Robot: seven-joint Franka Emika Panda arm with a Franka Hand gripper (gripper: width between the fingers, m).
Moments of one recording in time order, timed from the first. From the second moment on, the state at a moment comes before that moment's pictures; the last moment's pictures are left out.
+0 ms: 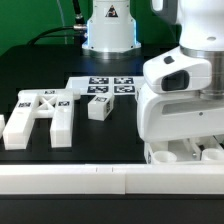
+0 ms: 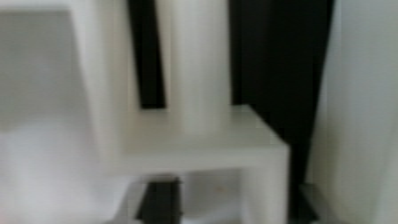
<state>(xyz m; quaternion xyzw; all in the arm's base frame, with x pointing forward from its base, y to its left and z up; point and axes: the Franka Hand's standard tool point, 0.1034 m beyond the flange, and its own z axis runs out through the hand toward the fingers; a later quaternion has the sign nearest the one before) 0.652 0.099 0.006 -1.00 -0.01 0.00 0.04</state>
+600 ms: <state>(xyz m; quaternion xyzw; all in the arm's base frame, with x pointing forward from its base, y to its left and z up) 0.646 0.091 0.057 -1.00 -0.02 -0.02 0.03</state>
